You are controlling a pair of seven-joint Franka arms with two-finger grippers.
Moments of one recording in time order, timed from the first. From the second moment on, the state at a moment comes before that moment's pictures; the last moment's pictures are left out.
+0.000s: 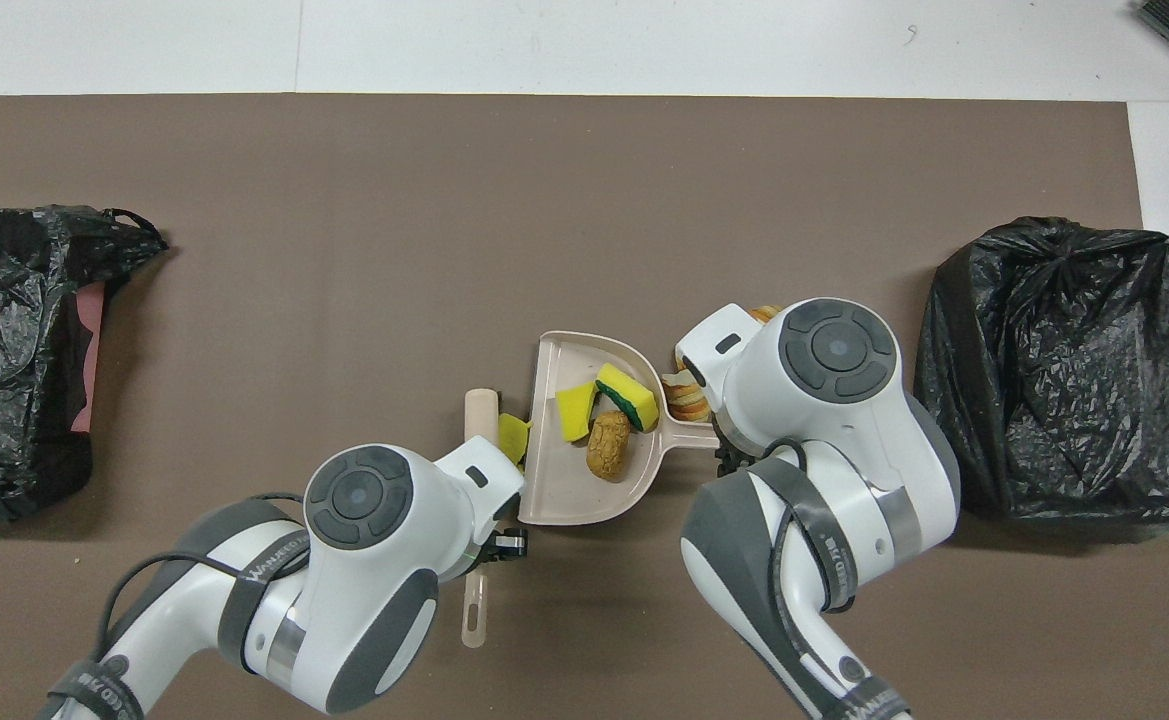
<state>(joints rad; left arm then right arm) -0.67 -0.07 -0.03 -2.33 -0.26 2.14 -0.44 0.53 0.10 -0.07 -2.02 0.04 2.00 -1.00</state>
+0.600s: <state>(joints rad) -0.68 -0.08 -0.03 -2.31 -0.31 2.13 -0.44 0.56 0.10 -0.07 -2.03 0.04 2.00 -0.99</state>
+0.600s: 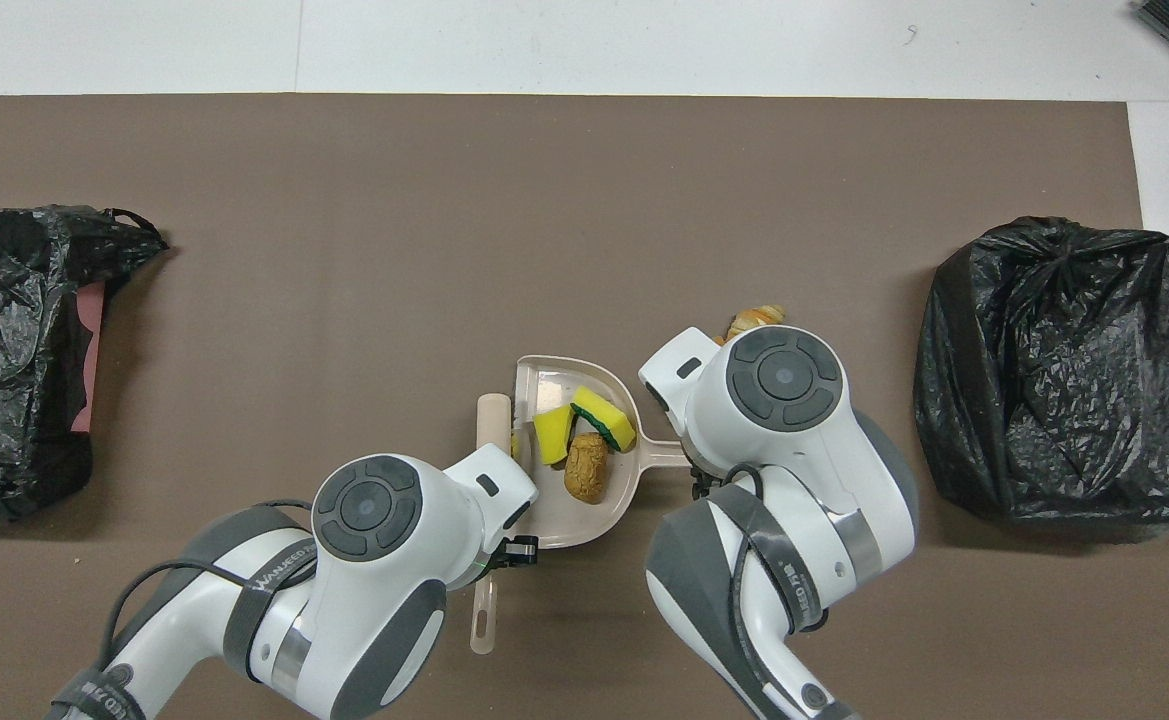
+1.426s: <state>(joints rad) -0.63 -0.18 -0.05 -2.23 -0.38 1.98 -0.46 0.56 0.10 -0.07 -2.06 0.04 2.04 -0.99</state>
